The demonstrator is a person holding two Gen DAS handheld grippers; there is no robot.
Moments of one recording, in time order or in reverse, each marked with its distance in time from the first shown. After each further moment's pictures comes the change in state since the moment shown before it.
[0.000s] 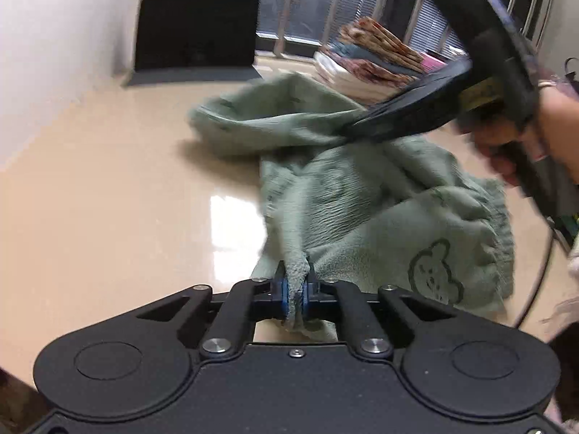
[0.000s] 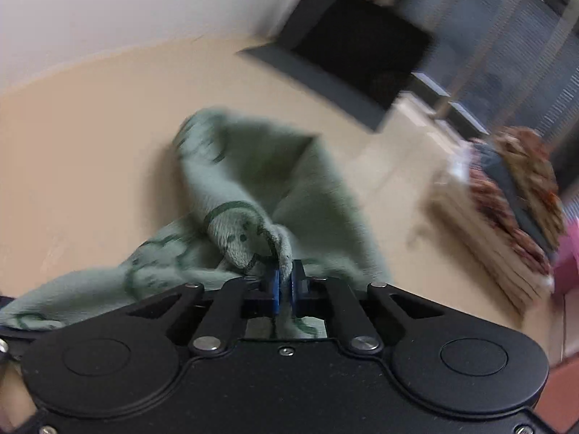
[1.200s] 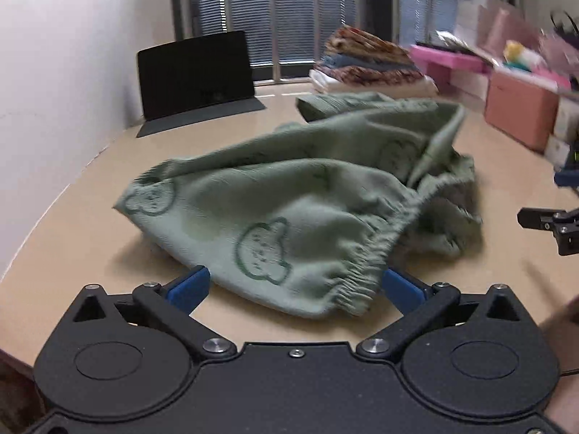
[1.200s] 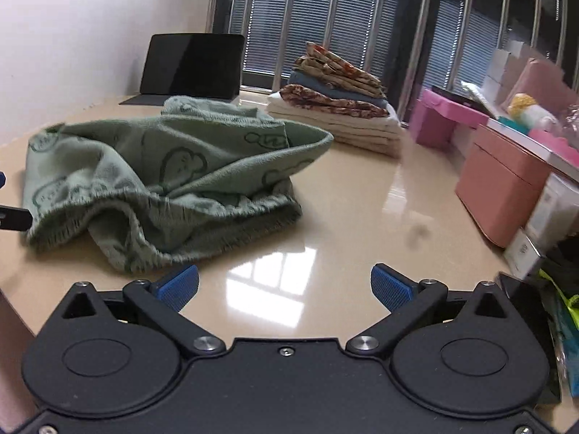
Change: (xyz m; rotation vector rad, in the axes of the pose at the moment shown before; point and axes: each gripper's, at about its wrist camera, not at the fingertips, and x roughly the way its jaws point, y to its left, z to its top) left arm -0.012 -0.051 -0.030 0.192 -0.071 0.118; right arm -0.129 -0.027 -0.225 0.415 -0.177 -0.225
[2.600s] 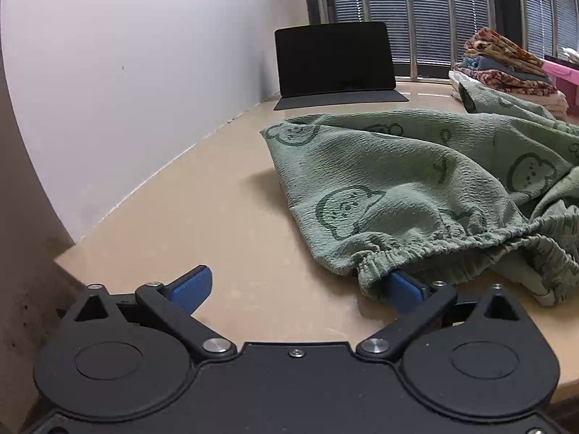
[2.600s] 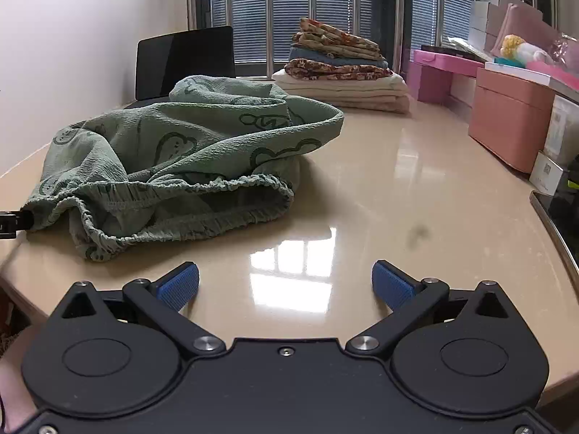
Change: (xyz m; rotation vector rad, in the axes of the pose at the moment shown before) left arm -0.004 0.055 -0.034 -0.212 0.009 0.386; right arm 0.003 0.038 -0.032 0.181 0.022 0.024
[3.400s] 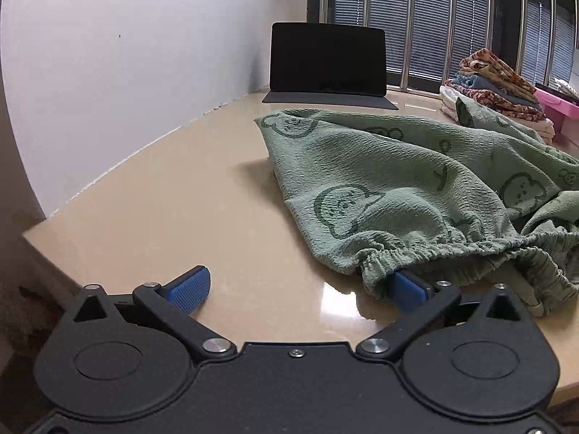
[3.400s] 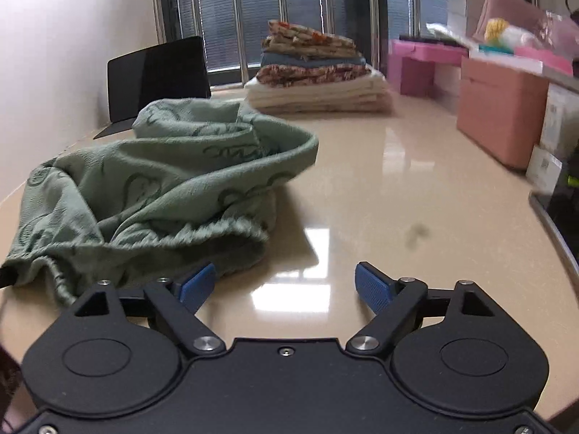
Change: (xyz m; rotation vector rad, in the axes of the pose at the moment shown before) left arm 0.012 0.021 -0.006 -0.082 -0.001 -0.118; right arm 0.019 -0.012 0.033 0.087 -0.004 -0.043
